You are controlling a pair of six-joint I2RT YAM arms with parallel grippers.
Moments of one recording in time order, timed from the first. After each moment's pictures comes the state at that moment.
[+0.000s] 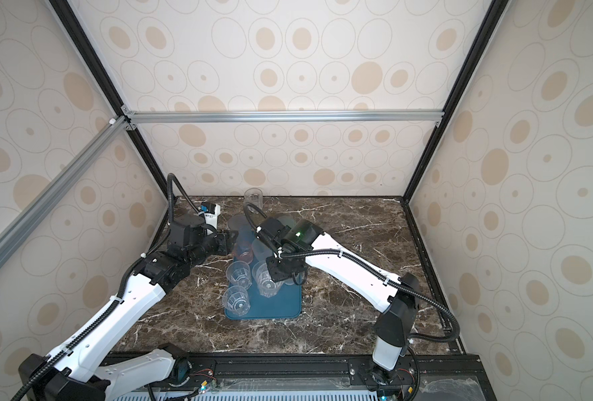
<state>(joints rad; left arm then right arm) -0.43 1.09 1.04 -0.47 -0.10 -0.26 0.98 1.72 1.76 -1.33 0.02 0.59</state>
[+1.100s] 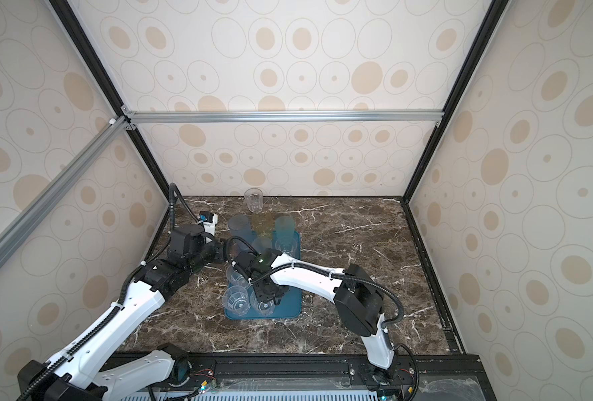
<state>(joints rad) -0.42 1.06 0.95 -0.47 -0.14 -0.22 1.06 1.98 1.66 -1.13 0.13 0.68</state>
